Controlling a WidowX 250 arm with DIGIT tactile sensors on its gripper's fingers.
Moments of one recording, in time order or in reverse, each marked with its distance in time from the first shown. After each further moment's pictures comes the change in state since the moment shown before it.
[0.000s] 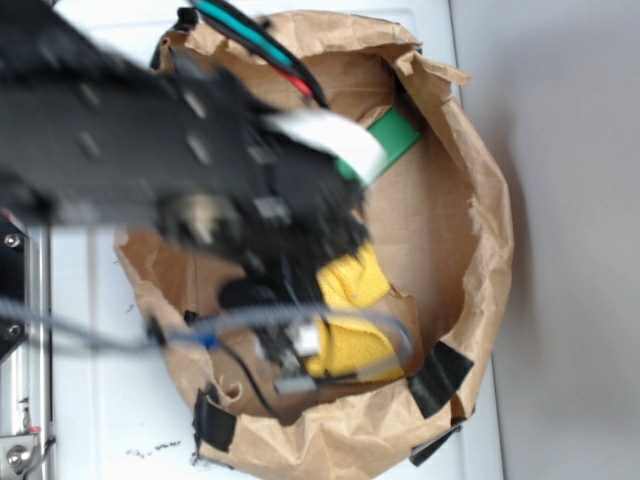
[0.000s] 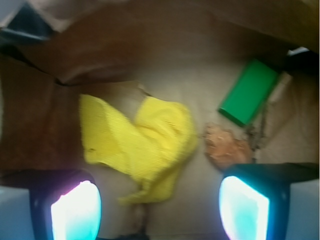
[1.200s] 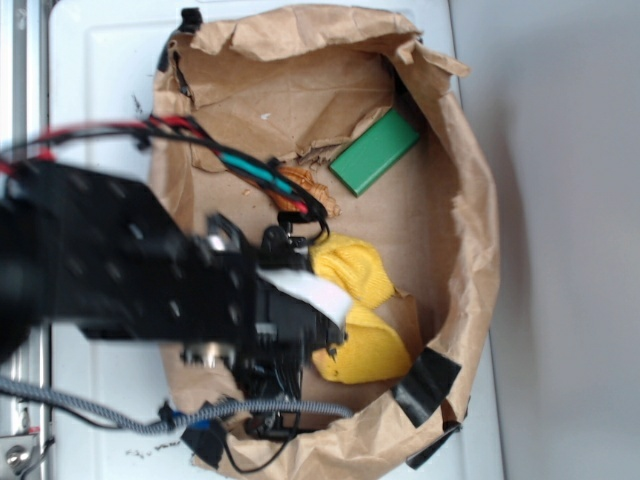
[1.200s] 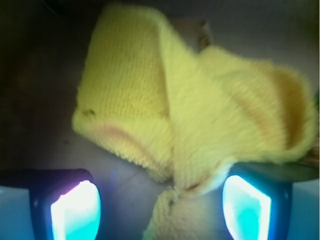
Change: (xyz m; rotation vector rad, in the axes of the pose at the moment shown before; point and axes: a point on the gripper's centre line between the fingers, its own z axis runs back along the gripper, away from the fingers) arm -0.018 -0.042 -0.087 0.056 0.015 -0.193
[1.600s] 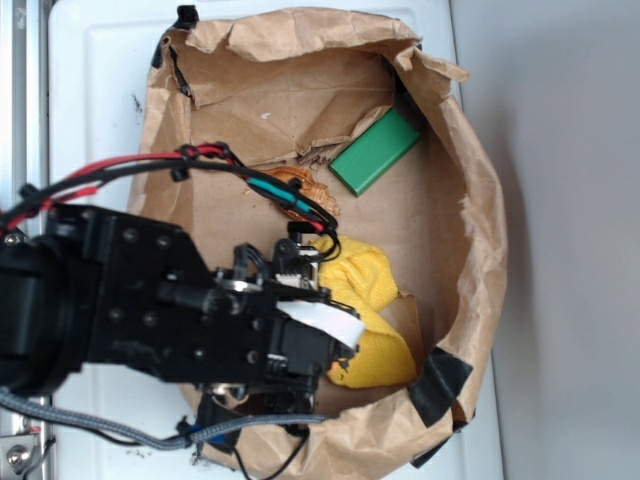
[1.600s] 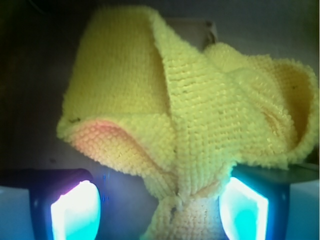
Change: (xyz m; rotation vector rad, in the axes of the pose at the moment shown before) arm 0.010 0.003 -0.003 0.028 -0.023 0.014
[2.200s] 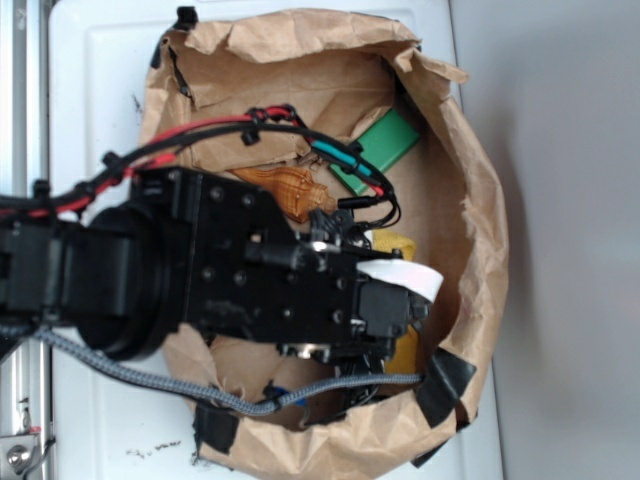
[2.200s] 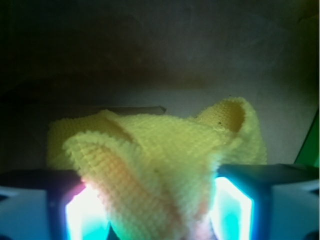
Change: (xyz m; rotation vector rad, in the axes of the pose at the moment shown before) arm 0.035 0.019 -0.001 0.023 -0.036 0.126
